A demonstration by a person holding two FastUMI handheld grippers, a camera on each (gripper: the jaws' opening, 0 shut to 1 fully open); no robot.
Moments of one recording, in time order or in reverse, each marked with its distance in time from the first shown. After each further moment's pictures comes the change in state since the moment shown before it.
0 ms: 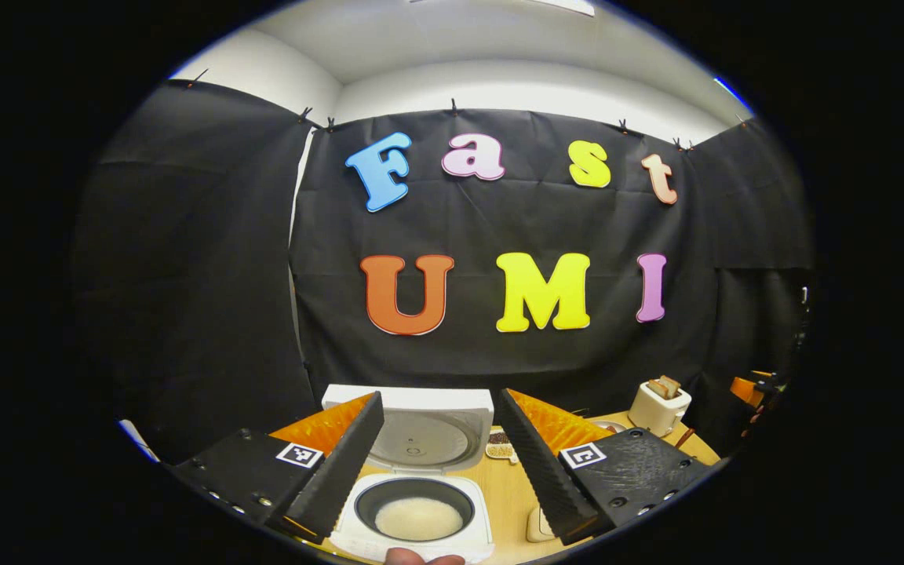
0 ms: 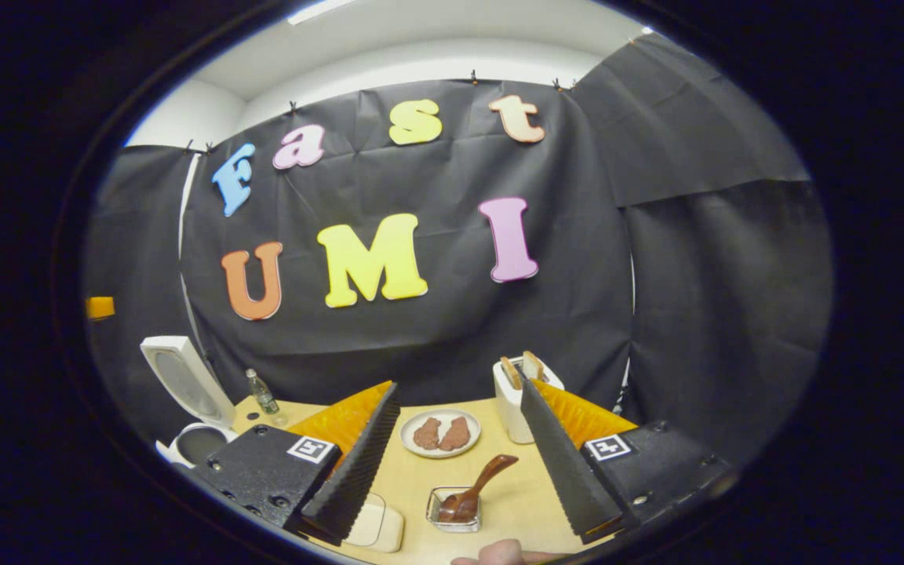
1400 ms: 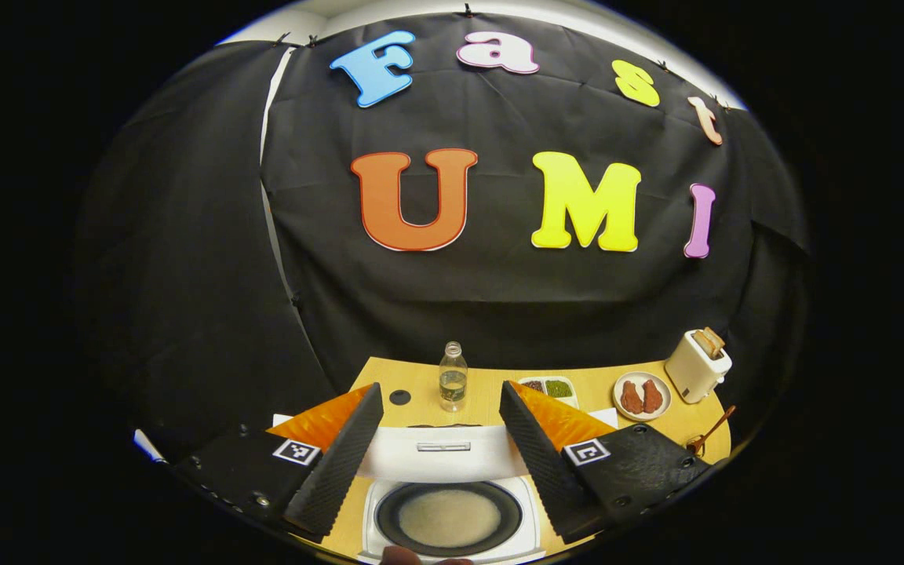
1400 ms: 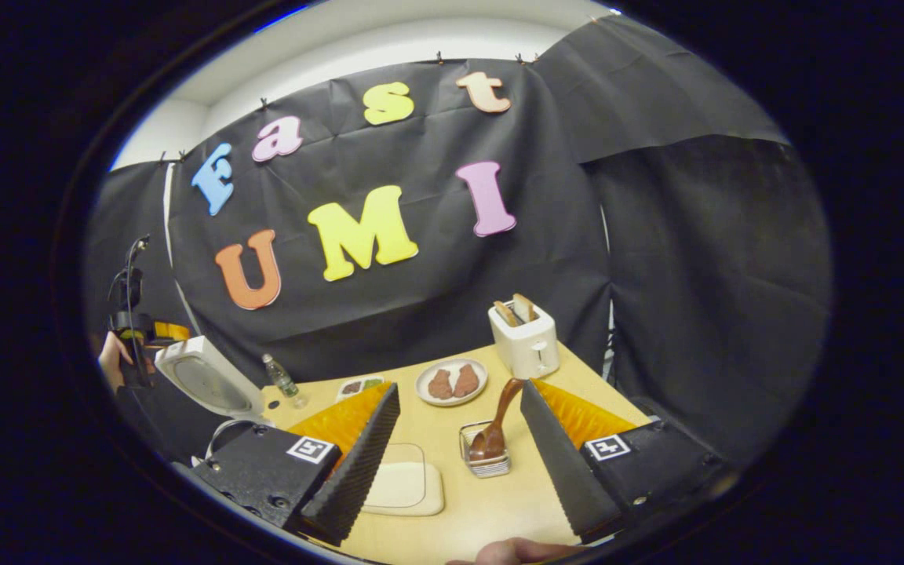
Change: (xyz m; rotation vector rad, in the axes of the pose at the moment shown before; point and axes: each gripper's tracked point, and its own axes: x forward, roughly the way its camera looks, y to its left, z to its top) left arm 0.131 0.048 -0.091 0.016 0.407 -0.004; right arm -0.077 0.038 -0.059 0.132 0.169 -0.052
